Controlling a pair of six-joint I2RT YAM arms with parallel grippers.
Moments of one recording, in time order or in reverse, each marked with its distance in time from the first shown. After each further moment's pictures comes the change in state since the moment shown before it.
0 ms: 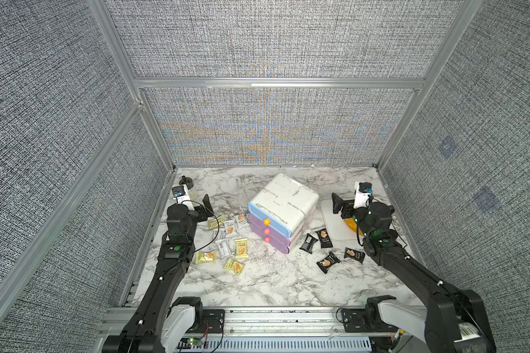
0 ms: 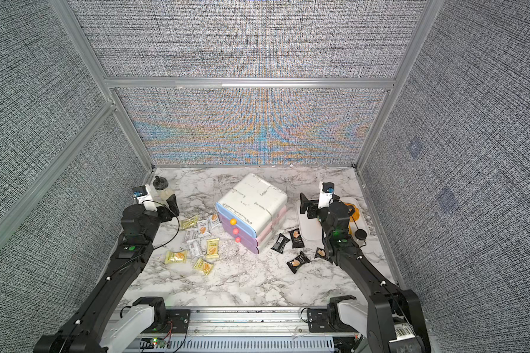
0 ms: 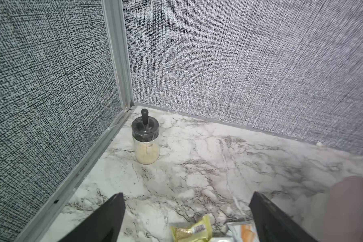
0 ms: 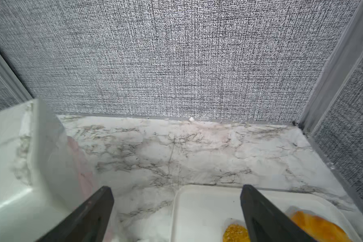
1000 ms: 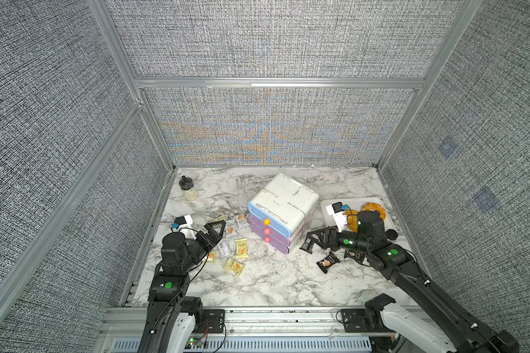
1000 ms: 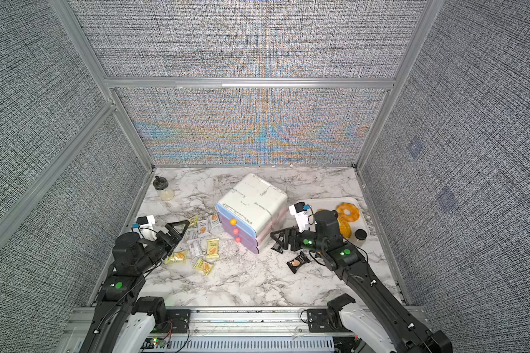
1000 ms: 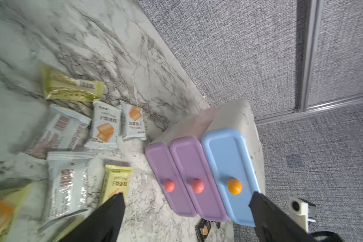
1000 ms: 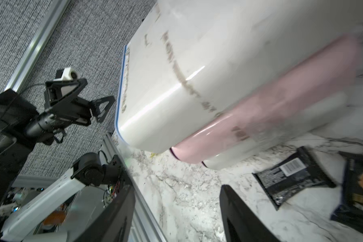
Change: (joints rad) left arm -0.033 -0.397 -0.135 -0.367 0.515 -0.728; right arm 0.311 -0.225 0.064 -0.659 -0.520 0.335
